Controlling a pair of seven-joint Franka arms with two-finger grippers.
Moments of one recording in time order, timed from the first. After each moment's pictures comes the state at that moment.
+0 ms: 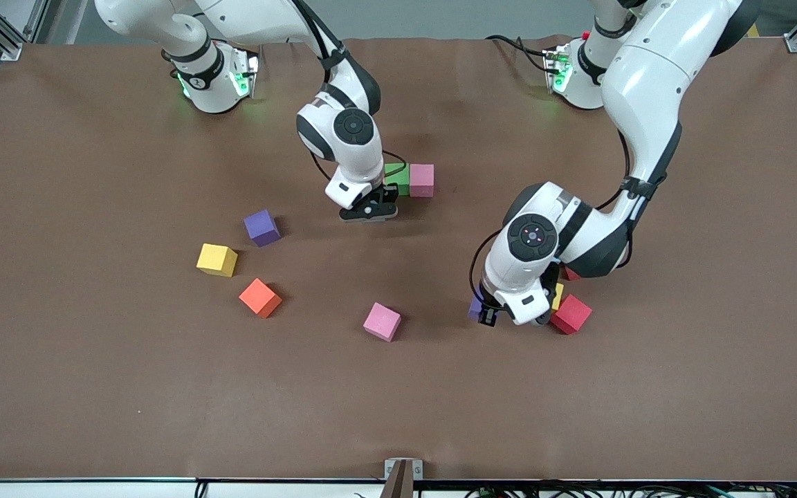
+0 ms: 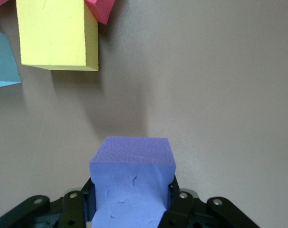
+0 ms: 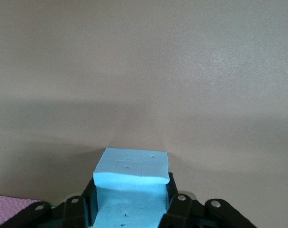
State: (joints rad) left arm -0.18 0.73 -0.40 -1.48 0.32 2.20 -1.92; right arm 0.83 0.47 0.02 -2.02 0.01 2.49 0.72
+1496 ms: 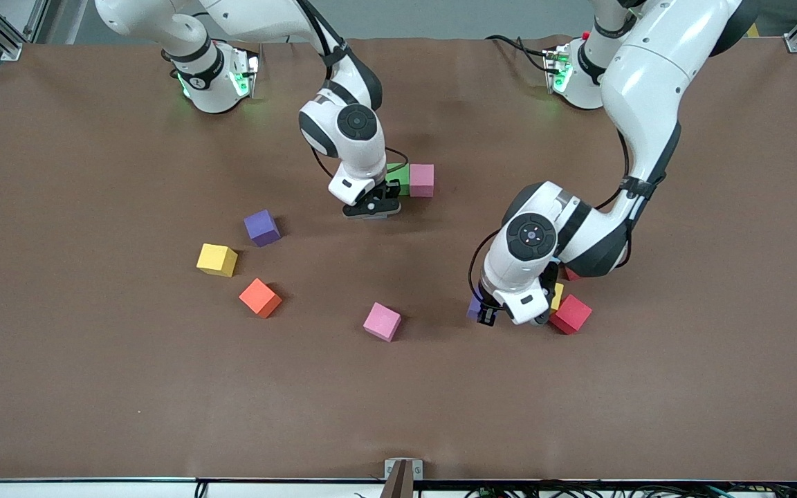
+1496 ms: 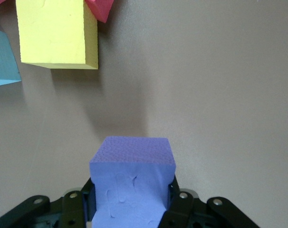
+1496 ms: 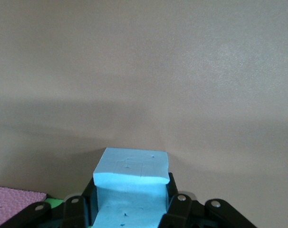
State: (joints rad) left arm -0.19 0.73 -0.40 -1.48 0.32 2.20 -1.92; right arm 0.84 0.47 0.02 -2.03 0.01 2.49 0.73
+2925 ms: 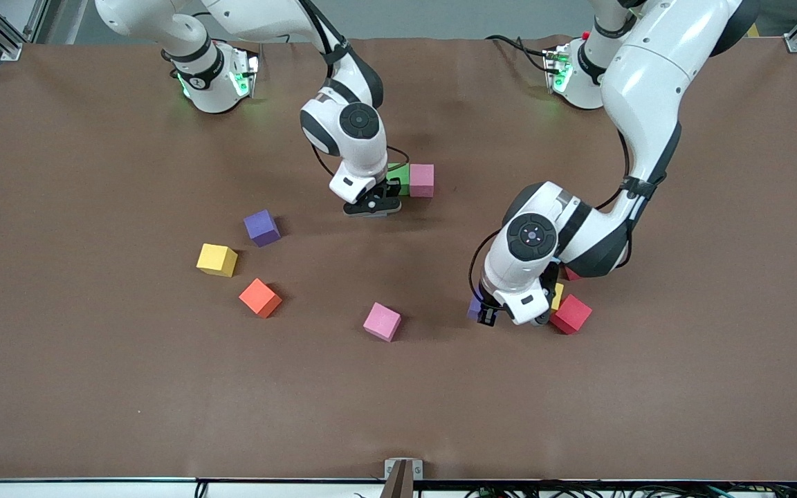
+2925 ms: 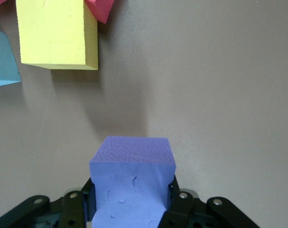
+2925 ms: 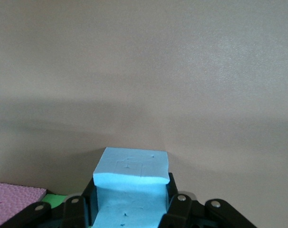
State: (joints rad) left arm -0.18 0.73 -0.40 -1.48 0.32 2.20 -1.92; right arm 0.85 0.47 0.02 -2.03 0.01 2.47 0.74
